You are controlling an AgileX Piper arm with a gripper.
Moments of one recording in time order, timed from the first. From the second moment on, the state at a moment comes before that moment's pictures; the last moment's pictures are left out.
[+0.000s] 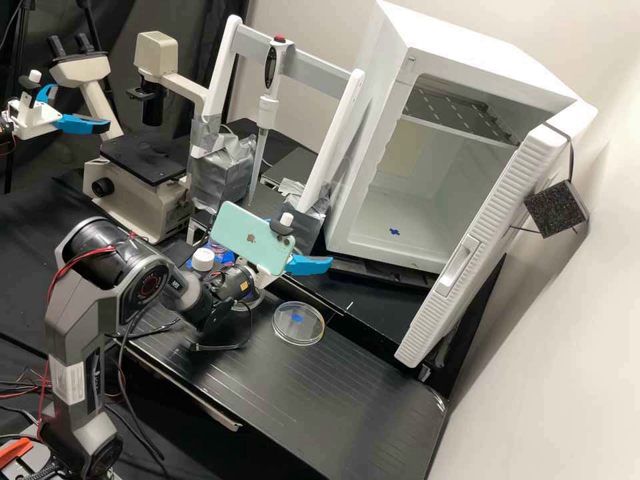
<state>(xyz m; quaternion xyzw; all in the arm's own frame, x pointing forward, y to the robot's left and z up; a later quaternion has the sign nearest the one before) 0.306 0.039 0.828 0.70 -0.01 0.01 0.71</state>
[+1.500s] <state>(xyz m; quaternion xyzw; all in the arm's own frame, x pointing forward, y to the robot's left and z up) 0.169 -0.028 0.862 0.71 -0.11 0.04 0.69</state>
